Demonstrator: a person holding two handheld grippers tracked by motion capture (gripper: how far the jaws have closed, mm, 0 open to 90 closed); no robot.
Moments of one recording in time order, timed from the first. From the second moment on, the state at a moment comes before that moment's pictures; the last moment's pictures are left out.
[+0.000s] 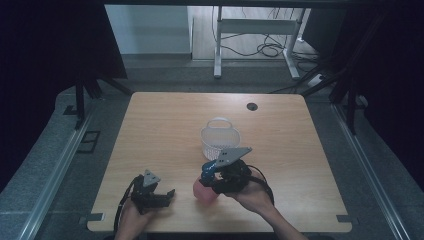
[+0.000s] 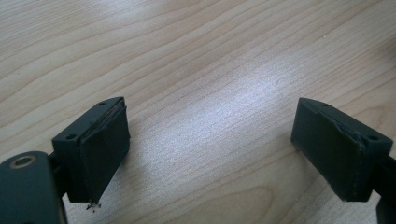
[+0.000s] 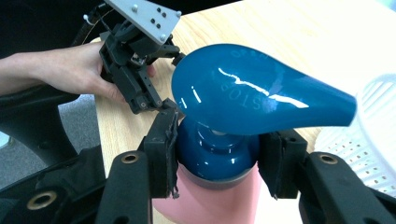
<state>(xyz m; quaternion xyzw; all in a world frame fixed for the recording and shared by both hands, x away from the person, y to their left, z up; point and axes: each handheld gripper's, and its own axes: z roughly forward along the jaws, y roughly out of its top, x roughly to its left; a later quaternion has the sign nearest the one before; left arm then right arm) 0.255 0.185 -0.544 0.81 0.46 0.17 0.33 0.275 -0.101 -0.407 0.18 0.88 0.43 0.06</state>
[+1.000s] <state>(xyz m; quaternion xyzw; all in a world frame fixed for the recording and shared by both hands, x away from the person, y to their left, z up) 0.255 0.185 -0.545 0.81 0.46 0.17 0.33 0.311 -0.113 -0.365 0.20 0.88 0.43 0.09</state>
